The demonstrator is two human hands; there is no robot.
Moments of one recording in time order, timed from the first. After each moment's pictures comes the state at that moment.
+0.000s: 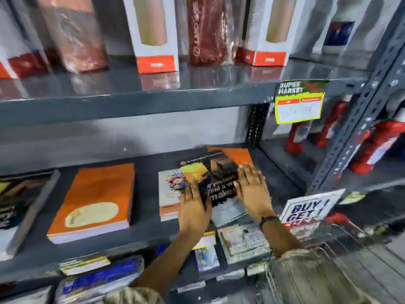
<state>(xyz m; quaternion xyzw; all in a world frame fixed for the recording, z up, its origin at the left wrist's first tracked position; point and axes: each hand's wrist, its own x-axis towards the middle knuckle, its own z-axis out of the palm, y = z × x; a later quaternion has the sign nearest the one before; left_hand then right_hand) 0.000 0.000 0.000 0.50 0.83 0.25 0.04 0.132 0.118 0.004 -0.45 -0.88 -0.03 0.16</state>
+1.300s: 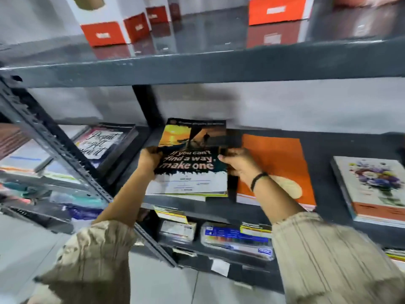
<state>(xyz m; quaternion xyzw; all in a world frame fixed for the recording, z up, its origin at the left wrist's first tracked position) -0.468 -0.297 0.041 0.06 0.84 0.53 0.13 -0.303 -0.123 0.035 -0.33 -0.63 0.69 0.12</state>
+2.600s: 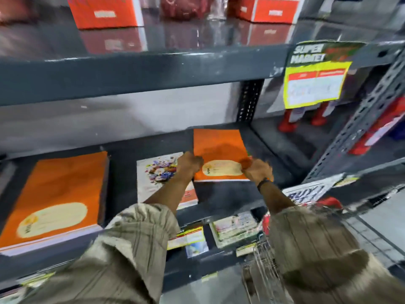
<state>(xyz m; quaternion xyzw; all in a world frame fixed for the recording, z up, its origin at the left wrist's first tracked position) -0.040 0.138 0.014 0.42 0.82 0.30 0.24 0.137 0.204 -0.005 -0.68 -0.69 0.23 0.09</state>
